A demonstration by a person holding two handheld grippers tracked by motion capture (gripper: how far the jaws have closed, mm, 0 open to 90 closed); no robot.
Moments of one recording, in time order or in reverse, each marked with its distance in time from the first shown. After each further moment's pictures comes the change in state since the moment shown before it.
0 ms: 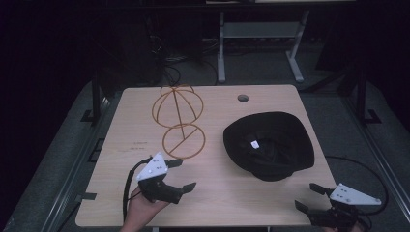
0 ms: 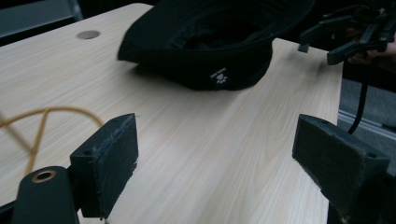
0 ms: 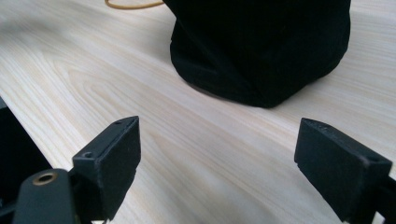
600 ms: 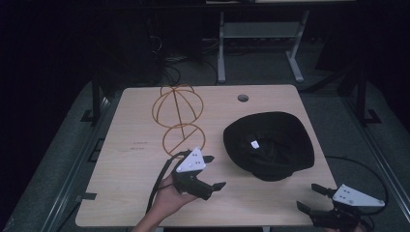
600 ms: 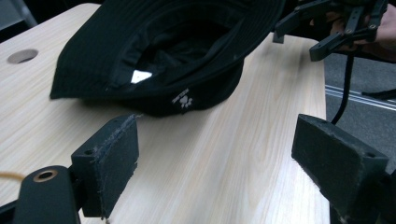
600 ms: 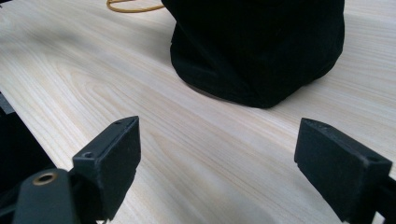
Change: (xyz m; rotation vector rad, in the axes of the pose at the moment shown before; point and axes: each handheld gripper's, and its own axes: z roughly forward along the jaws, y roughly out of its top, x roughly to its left) left arm -0.019 0.038 0.063 0.071 -0.106 0.117; right arm -0.001 -0.001 -0.004 -0.016 0.004 0.001
